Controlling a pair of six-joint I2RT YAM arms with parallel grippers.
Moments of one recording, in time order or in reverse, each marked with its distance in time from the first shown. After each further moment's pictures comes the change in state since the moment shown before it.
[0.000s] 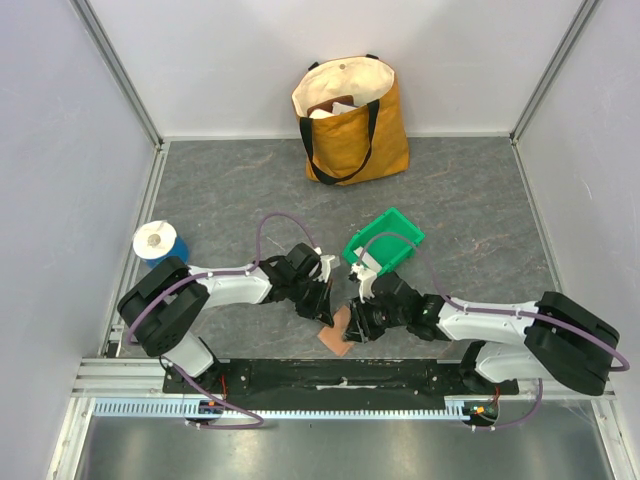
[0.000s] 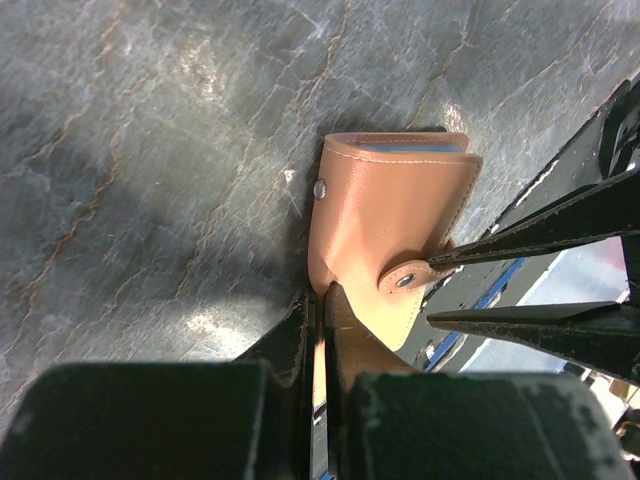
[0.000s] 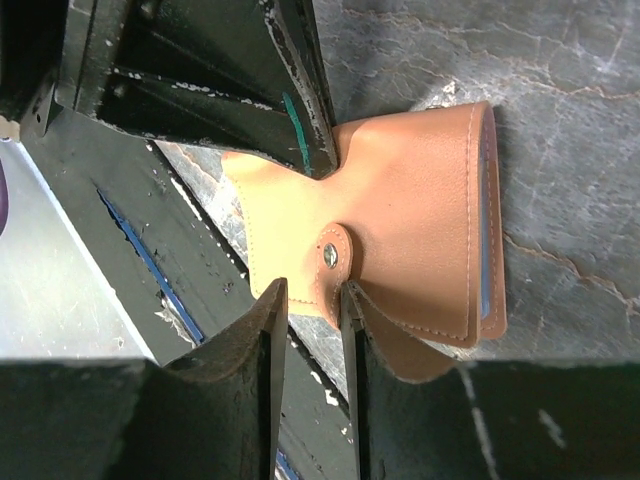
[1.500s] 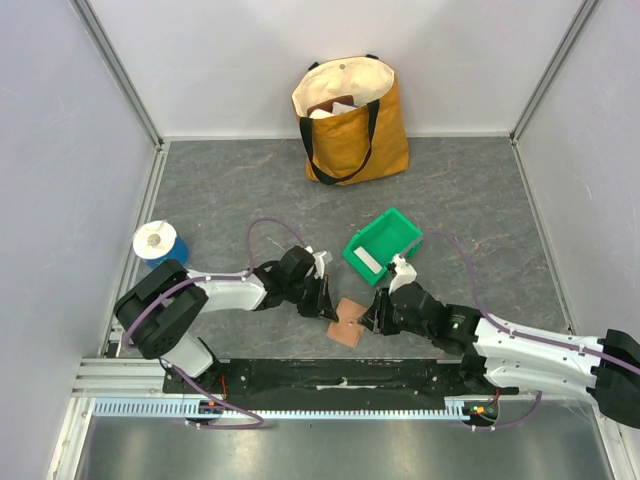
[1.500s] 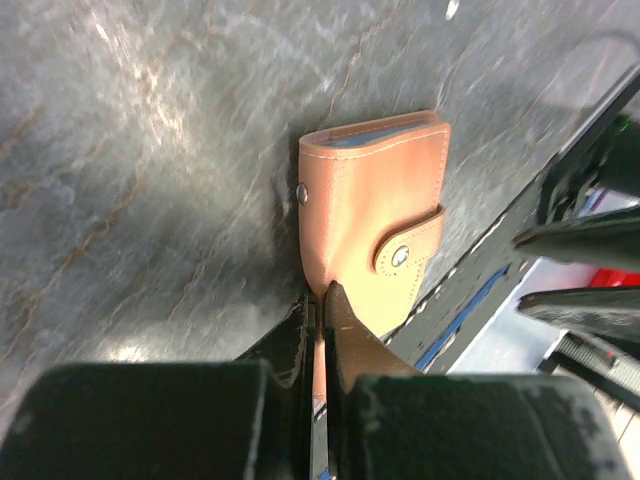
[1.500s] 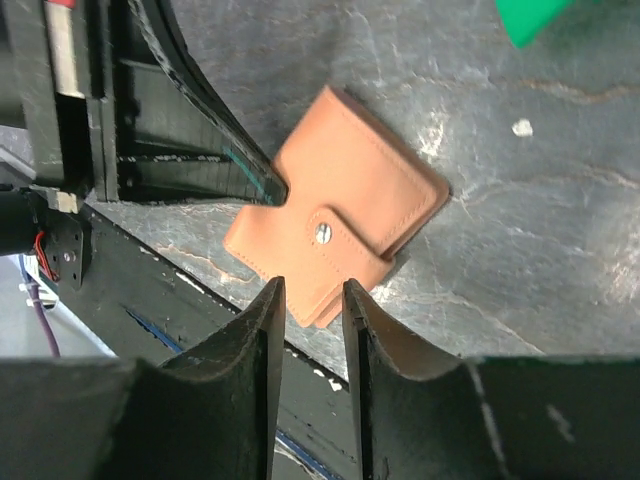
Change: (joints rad) left arm 0.007 -0.025 -0.105 0.244 -0.026 -0.233; right arm 0.071 -0.367 -0.051 -0.252 0.440 0.347
